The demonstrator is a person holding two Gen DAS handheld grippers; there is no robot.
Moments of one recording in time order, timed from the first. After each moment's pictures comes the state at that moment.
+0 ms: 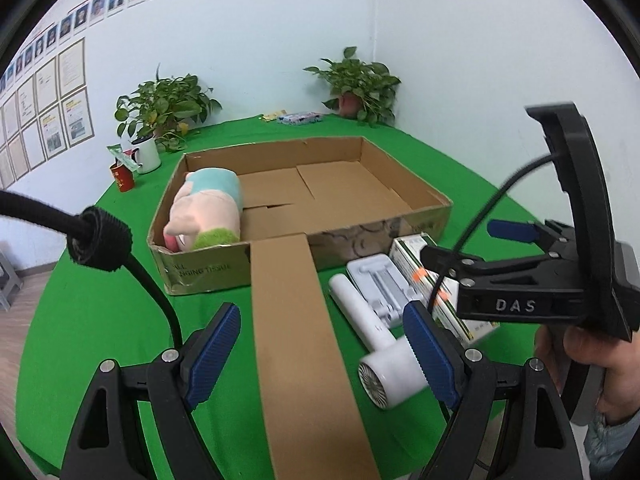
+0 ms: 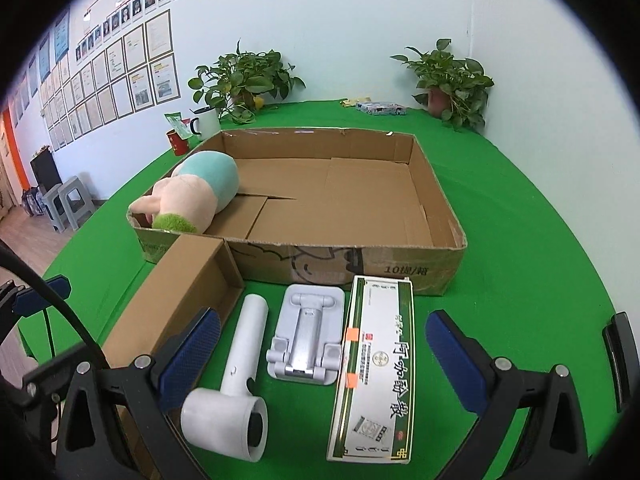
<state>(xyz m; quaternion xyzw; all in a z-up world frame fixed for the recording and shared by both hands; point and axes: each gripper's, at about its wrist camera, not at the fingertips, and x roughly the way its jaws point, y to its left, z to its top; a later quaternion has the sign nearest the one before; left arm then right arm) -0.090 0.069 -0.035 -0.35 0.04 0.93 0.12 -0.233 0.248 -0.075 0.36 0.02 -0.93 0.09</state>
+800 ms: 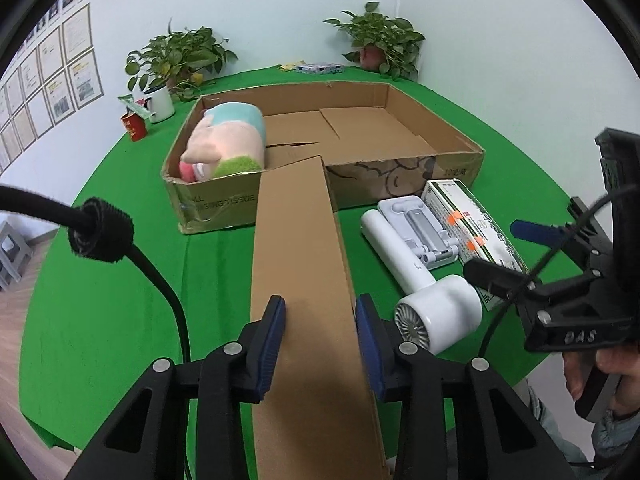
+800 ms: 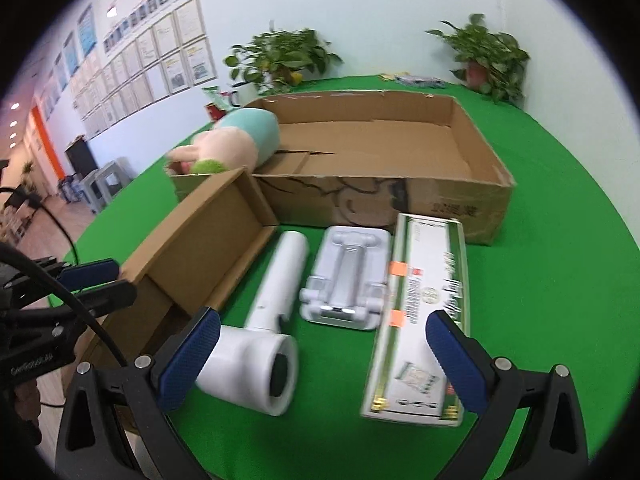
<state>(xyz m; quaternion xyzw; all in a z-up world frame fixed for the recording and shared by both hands) -0.100 0.036 -0.078 -0.43 0.02 0.90 0.09 -0.204 0.242 -0.112 0.38 0.01 -0.91 0.18</state>
